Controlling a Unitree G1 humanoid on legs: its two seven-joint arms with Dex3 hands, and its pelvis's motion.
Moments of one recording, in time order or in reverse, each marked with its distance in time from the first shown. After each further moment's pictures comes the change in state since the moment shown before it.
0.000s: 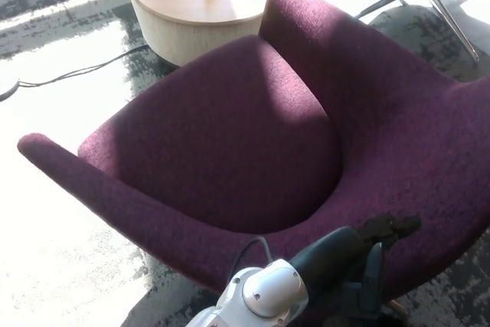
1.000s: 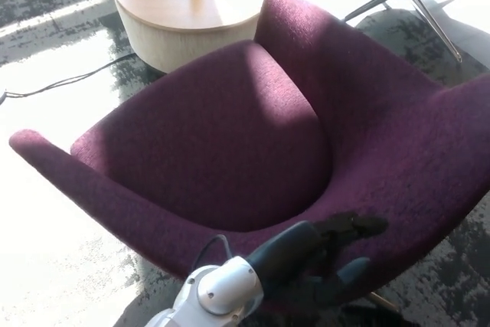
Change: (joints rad) left_arm 0.049 0.140 0.114 -0.016 -0.020 -0.112 -0.071; right_arm 0.014 0.003 -0.006 -0.027 0.005 -0.011 0.017
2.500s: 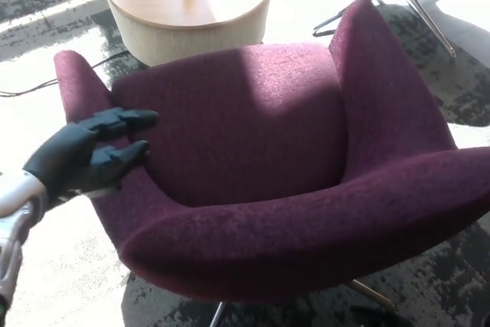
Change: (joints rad) left_arm -0.212 0.346 0.620 0.382 -0.119 -0.080 -0.153; right_arm -0.049 0.027 -0.140 0.101 0.099 0.013 0.115
